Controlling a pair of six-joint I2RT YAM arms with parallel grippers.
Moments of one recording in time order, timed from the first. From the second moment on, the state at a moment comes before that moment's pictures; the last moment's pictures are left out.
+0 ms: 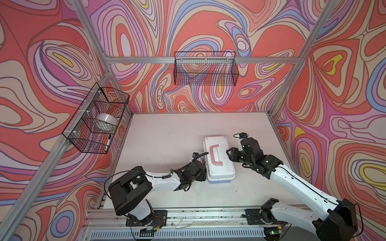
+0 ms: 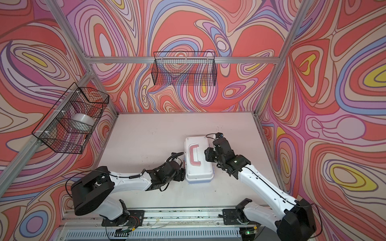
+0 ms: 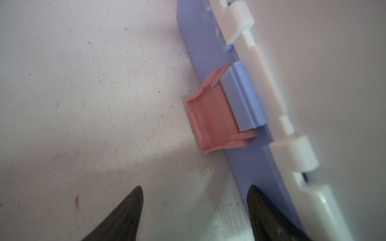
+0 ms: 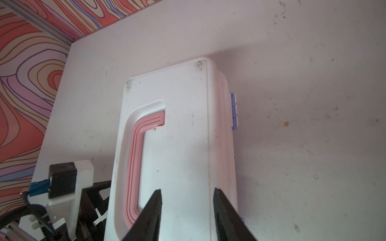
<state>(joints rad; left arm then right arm) -0.97 1.56 0.61 0.14 -0.30 -0.67 0.53 1.08 0.82 -0.46 0.03 0.60</state>
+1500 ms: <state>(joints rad) -0.97 1.67 0.54 0.44 -0.52 -0.63 0.53 1.09 0.82 -0.46 0.02 0.61</state>
